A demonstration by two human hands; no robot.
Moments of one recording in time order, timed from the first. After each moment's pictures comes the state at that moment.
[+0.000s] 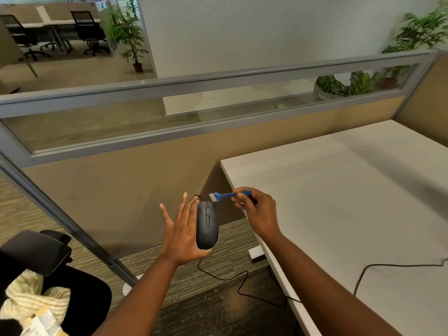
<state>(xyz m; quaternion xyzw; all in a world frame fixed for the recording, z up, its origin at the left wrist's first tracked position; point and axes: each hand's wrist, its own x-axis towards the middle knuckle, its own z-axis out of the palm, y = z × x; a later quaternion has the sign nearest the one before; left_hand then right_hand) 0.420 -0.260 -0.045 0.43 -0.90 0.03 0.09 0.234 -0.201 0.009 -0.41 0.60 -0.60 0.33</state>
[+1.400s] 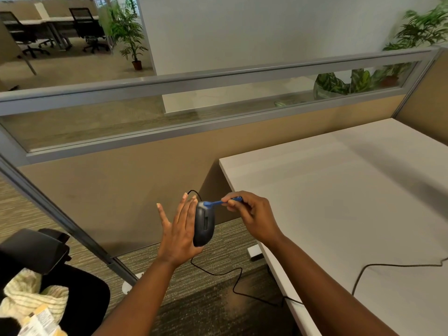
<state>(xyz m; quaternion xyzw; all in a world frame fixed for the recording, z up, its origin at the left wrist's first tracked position) 0.422 -0.257 -0.048 0.43 -0.89 0.08 0.11 0.230 -0.190 0.011 -0.60 0.53 -0.53 0.27</state>
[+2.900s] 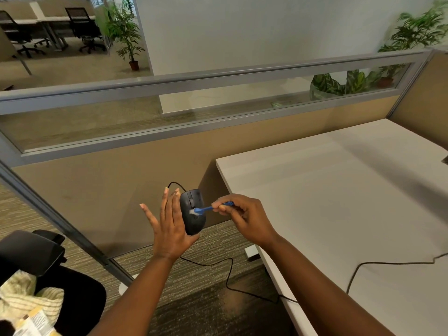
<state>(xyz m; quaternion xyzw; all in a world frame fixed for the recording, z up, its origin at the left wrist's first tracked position) 0.418 -0.261 -0.045 0.49 -0.83 0.03 0.25 0.235 -0.184 0.019 -0.65 0.50 -0.50 0.27</state>
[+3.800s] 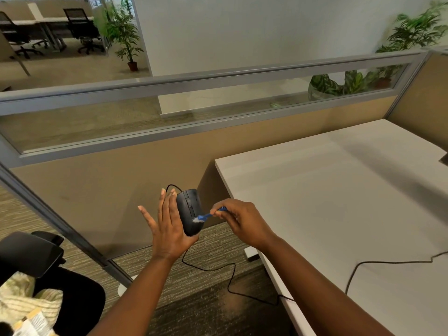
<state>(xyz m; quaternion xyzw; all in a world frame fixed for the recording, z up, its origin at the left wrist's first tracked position) 0.418 -0.260 -0.046 0.51 -0.83 0.03 0.24 0.235 -0.186 0.013 -0.70 0.54 -0.41 0.23</state>
